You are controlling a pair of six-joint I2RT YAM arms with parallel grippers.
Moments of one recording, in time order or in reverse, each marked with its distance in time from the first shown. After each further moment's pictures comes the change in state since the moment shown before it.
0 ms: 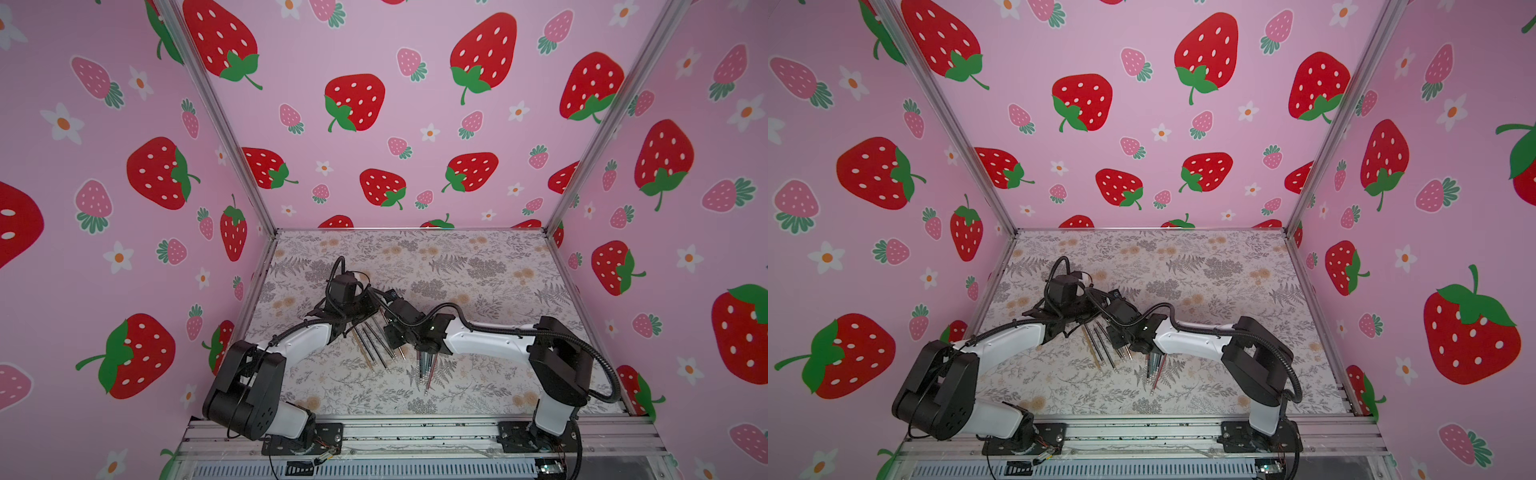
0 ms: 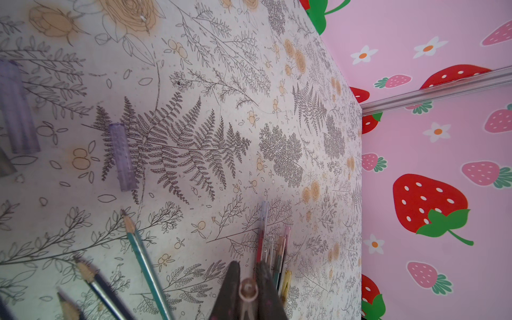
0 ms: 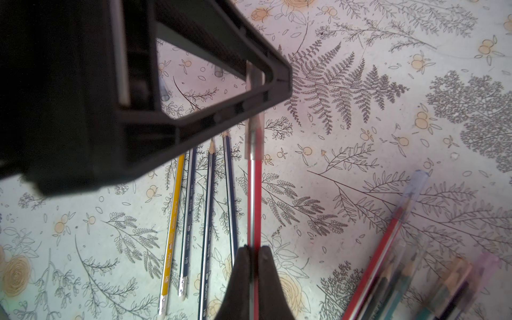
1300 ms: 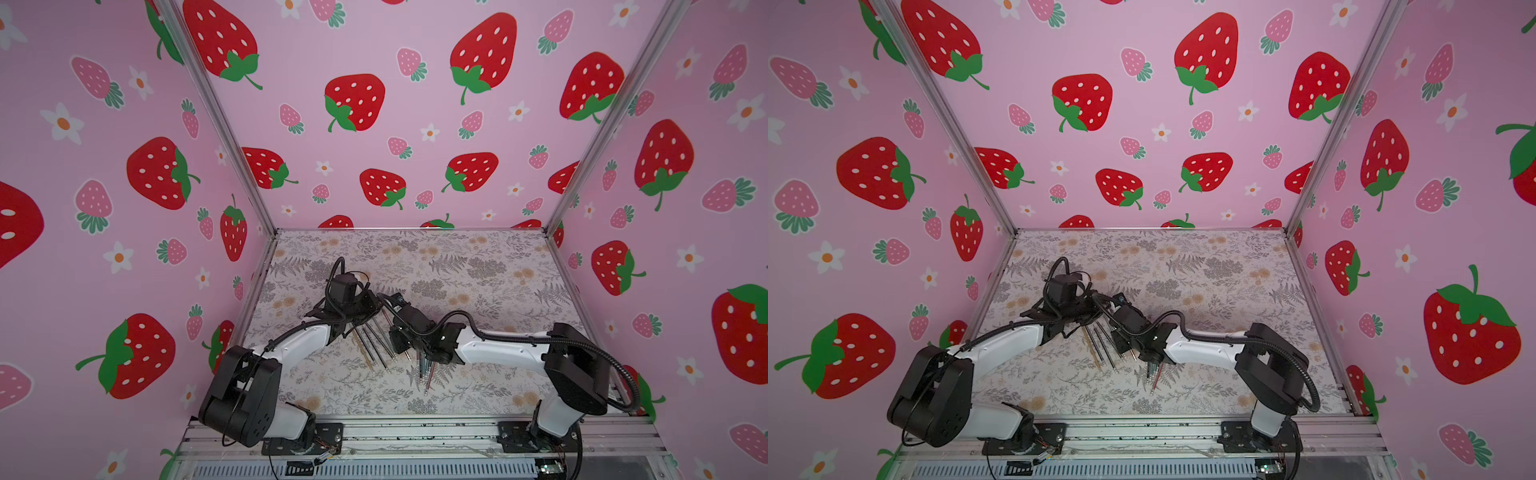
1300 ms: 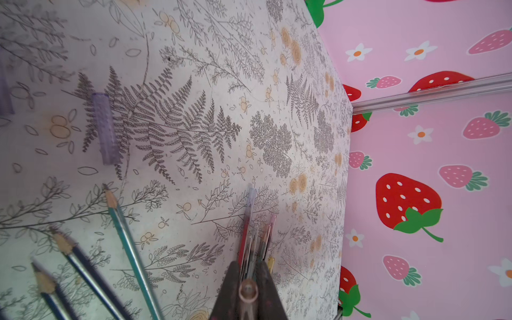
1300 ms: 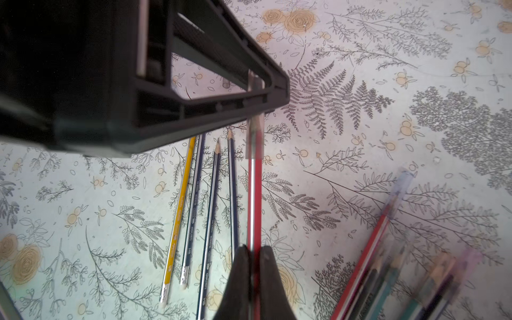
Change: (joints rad) left arm -0.002 -0.014 0.014 -0.038 0.052 -0.090; right arm 0.023 -0.116 -0.174 0.158 0.028 -0.023
